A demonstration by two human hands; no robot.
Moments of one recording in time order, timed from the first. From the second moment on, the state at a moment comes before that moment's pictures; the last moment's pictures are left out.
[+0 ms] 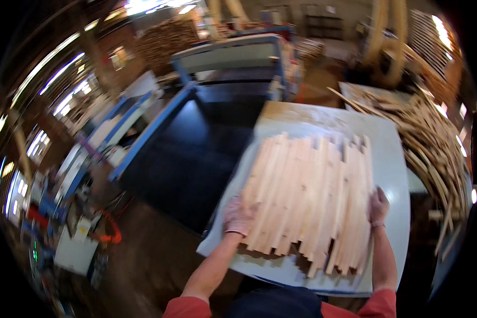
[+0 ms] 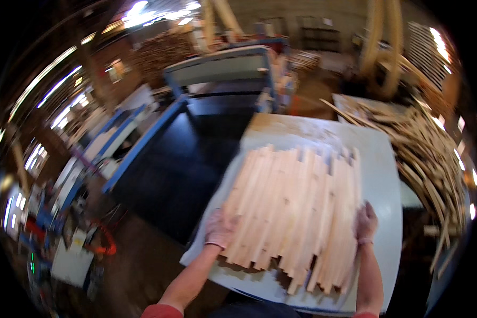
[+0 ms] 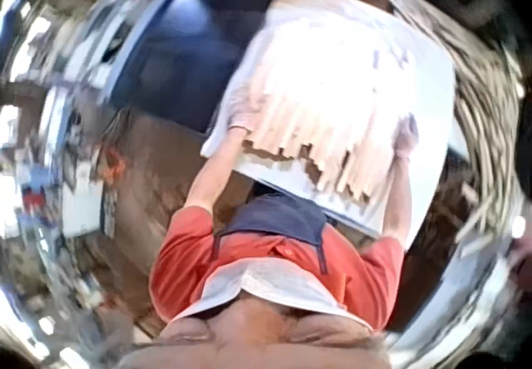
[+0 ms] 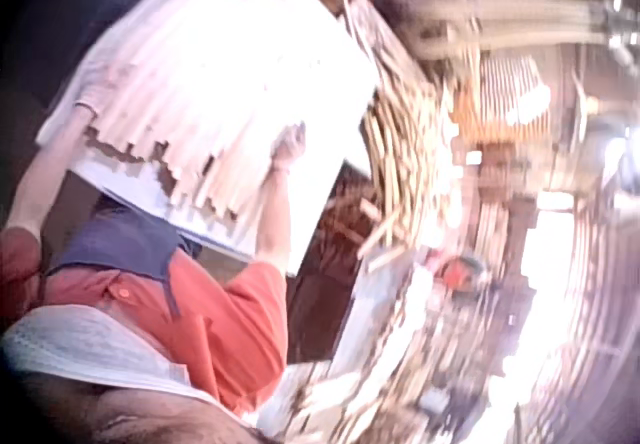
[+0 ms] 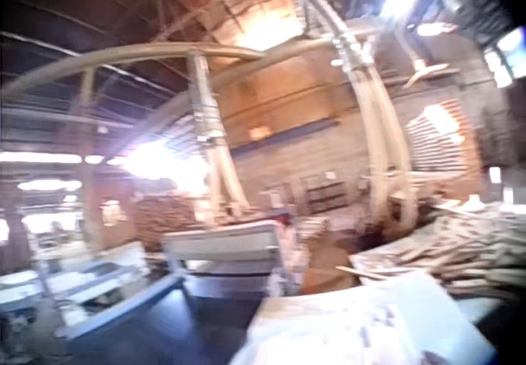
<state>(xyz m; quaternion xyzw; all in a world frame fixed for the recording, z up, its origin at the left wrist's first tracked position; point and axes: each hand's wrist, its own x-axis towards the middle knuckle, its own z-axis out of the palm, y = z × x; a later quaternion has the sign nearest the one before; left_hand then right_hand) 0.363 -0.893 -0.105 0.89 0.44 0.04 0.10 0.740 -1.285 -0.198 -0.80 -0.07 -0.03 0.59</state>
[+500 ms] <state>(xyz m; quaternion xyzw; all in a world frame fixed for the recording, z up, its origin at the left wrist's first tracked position) 0.347 -0.903 -0.089 0.87 0.42 0.13 0.22 0.835 -1.288 -0.276 -0.88 -0.13 0.09 0.45</state>
